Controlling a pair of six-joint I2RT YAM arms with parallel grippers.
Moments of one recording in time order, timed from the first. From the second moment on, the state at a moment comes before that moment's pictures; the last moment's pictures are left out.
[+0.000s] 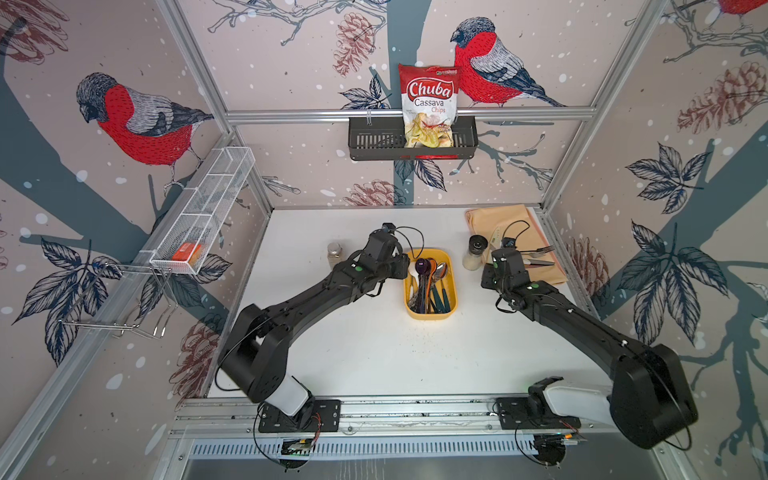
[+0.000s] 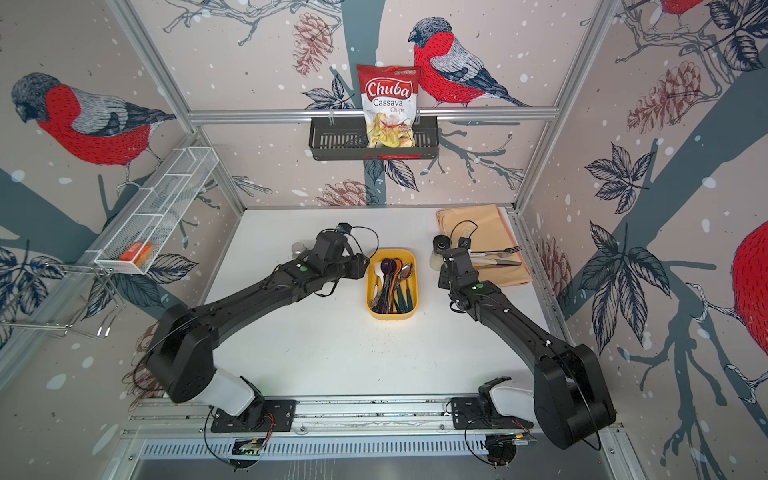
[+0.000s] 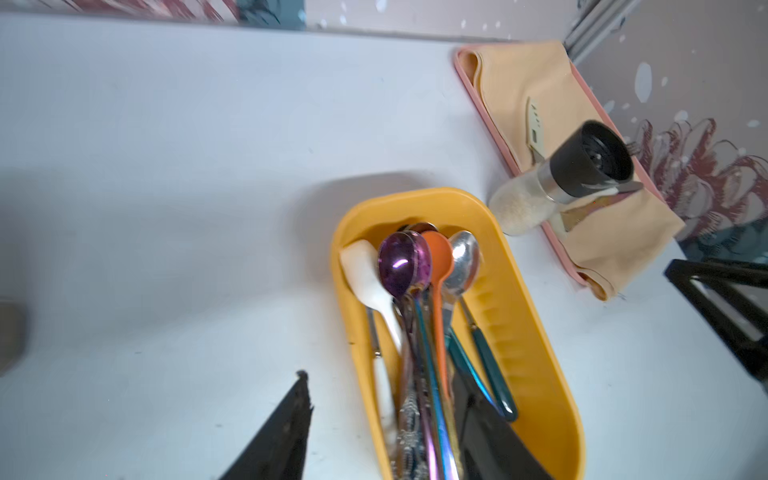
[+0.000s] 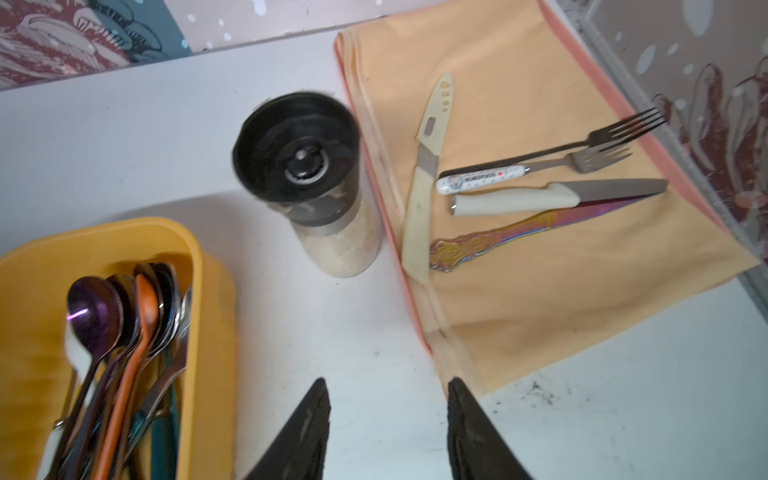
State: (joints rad) left arm -0.65 1.48 1.06 -0.22 -0.10 -0.39; right arm 0.38 1.24 0.75 -0.26 0.35 0.36
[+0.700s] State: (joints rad) left arm -0.24 1.11 0.20 0.64 -0.52 -0.09; right arm 0.04 1.35 0.21 0.80 0.33 0.13
